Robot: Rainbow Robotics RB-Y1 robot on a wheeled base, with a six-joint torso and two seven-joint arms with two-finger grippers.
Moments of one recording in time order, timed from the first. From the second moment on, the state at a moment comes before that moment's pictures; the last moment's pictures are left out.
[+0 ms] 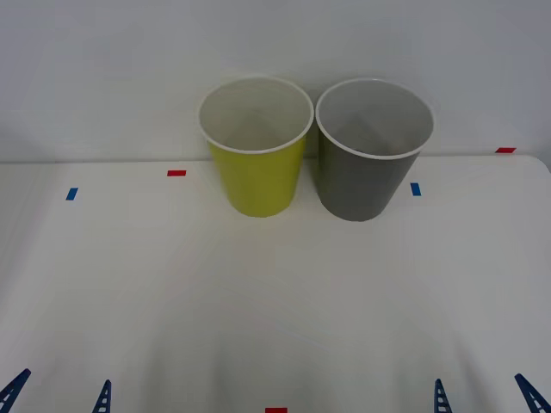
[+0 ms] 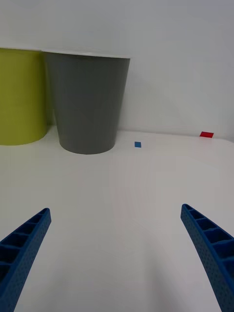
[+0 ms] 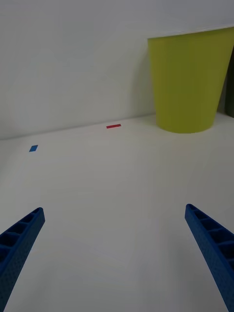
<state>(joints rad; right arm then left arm) 1.07 -0.24 0.22 -1.97 0.01 -0.72 1.55 1.05 0.41 -0.15 -1.97 0.09 -0.67 -1.51</state>
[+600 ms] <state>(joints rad) 1.07 -0.24 0.22 -1.97 0.01 -0.72 1.55 1.05 0.41 -0.15 -1.97 0.09 -0.67 -1.51</state>
